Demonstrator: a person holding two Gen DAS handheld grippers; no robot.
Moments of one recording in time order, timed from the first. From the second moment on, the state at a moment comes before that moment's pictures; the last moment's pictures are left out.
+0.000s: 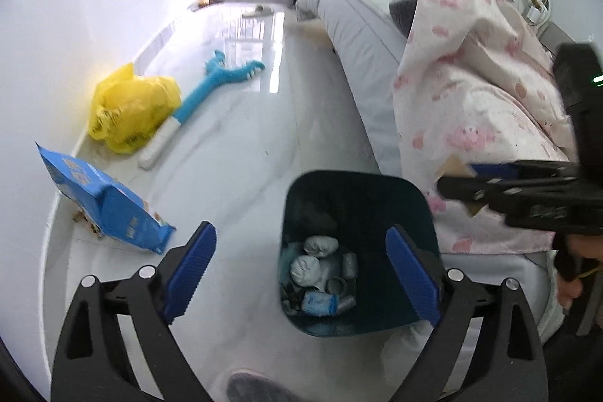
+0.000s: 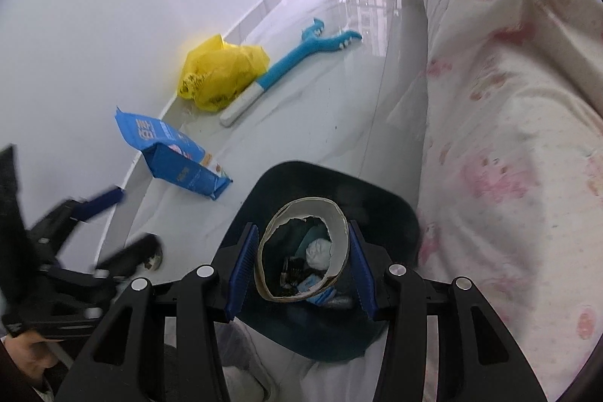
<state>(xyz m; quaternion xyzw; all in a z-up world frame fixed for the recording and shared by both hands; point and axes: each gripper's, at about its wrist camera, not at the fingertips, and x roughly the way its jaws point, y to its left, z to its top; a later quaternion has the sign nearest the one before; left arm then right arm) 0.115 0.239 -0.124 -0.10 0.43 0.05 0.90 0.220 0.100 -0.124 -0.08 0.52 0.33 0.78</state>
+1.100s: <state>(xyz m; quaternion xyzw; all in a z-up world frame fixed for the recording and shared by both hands) 0.053 0.214 -0.022 -0.06 0.30 0.07 0.95 0.186 0.075 -0.124 -0.10 0.49 0.32 0.80</state>
